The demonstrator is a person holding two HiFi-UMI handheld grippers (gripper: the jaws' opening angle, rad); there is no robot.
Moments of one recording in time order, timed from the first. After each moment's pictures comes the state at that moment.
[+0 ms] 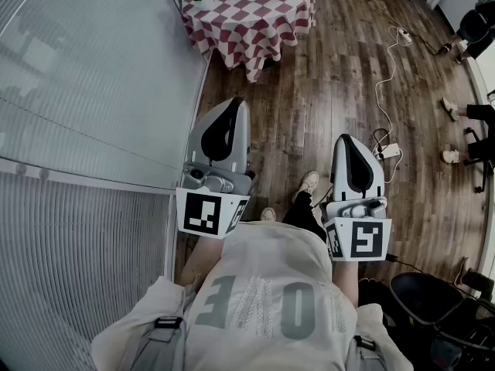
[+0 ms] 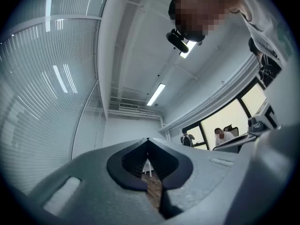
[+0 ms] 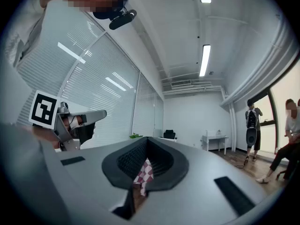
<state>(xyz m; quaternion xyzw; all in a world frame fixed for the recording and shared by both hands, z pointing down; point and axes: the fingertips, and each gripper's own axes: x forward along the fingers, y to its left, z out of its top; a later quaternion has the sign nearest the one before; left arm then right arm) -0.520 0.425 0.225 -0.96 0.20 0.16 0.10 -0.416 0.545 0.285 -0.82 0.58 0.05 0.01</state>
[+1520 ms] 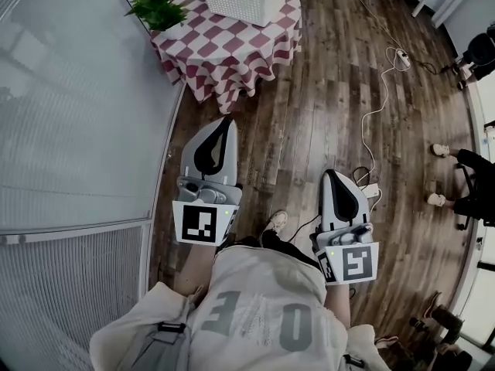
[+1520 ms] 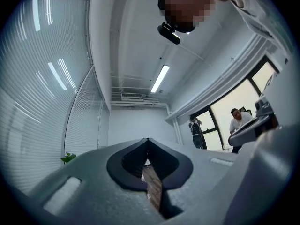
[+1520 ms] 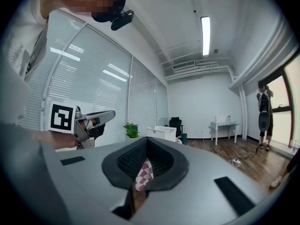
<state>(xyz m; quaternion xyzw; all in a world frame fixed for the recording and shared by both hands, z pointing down) -0.275 0.284 0.265 -0.96 0.25 0.09 0.12 -0.180 0.432 0.323 -0.78 0.63 -0.03 -0.01</state>
